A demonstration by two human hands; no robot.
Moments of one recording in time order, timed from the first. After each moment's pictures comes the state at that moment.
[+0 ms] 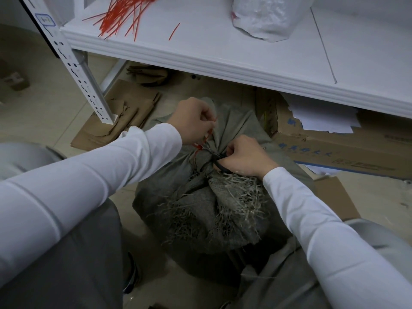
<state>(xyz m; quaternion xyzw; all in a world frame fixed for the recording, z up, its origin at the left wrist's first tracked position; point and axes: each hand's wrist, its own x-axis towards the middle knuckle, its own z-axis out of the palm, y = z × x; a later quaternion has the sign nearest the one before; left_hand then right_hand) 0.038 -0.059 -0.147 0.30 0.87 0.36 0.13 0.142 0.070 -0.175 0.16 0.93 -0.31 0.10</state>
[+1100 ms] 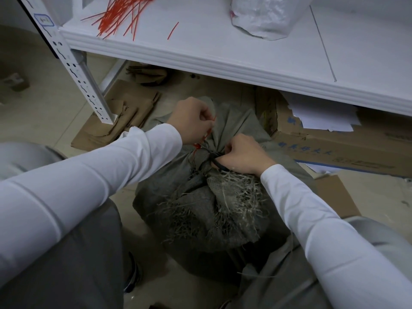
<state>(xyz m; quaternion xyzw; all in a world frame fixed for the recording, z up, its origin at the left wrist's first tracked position) 0.038 -0.058 -0.150 0.29 0.89 0.34 0.12 0.139 0.067 -0.172 0.16 0.94 -0.29 0.10</state>
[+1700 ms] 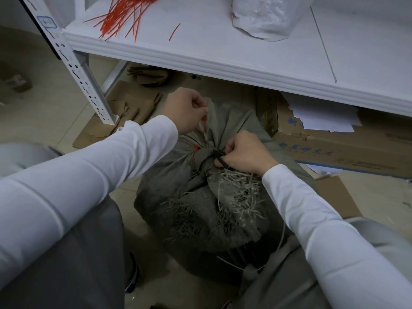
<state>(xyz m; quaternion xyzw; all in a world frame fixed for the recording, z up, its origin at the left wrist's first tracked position) 0.020 -0.061 -0.147 0.23 0.89 0.39 0.07 0.139 0.067 -0.167 0.16 0.93 -0.33 0.09</state>
